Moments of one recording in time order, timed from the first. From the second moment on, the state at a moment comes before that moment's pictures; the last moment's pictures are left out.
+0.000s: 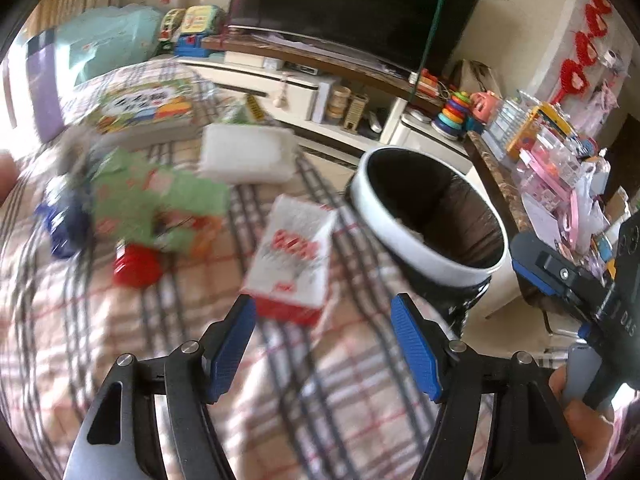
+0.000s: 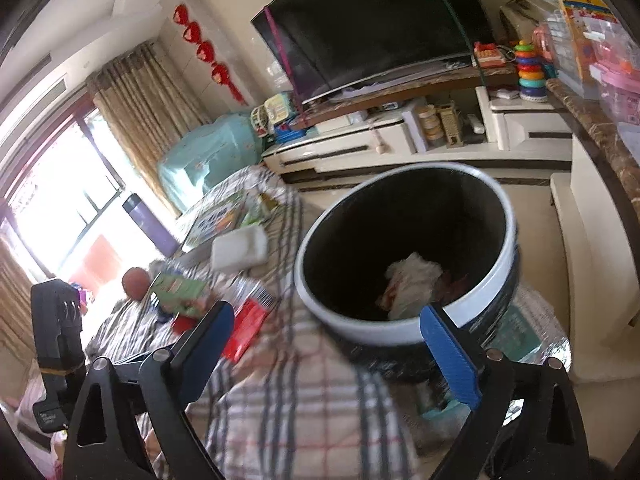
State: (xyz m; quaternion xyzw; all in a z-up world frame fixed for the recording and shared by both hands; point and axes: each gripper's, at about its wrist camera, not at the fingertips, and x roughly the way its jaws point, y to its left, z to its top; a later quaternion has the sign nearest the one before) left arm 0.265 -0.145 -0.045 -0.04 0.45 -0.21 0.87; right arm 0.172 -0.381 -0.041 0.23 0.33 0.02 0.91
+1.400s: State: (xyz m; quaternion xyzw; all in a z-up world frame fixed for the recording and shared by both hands) left arm 0.289 -0.055 -0.058 -0.08 0.47 -0.11 0.88; right arm 0.201 -0.285 -0.073 0.20 0.40 0.08 0.89
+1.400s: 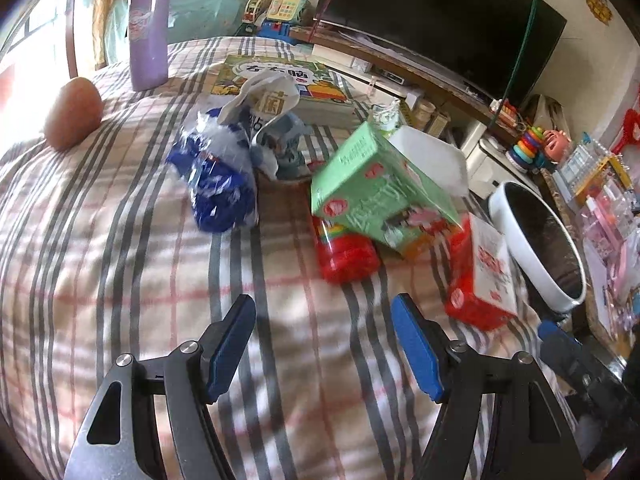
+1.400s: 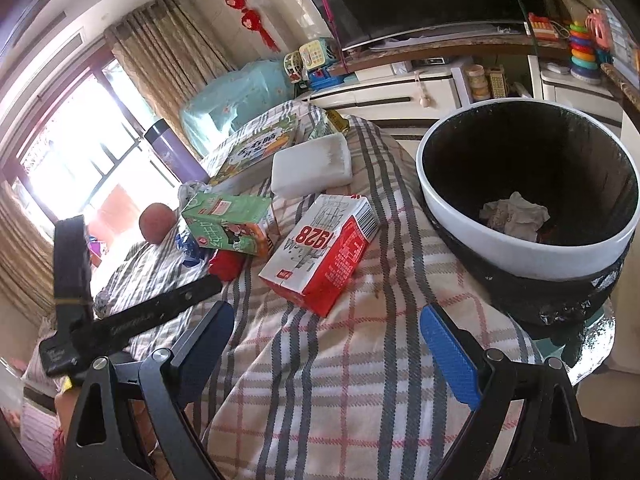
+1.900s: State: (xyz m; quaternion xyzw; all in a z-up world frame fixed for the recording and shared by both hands) left arm 0.308 -0.061 -0.071 -0.04 0.45 -0.14 0.88; right arm 0.237 -0.270 -0.080 0.19 0.42 0.07 0.89
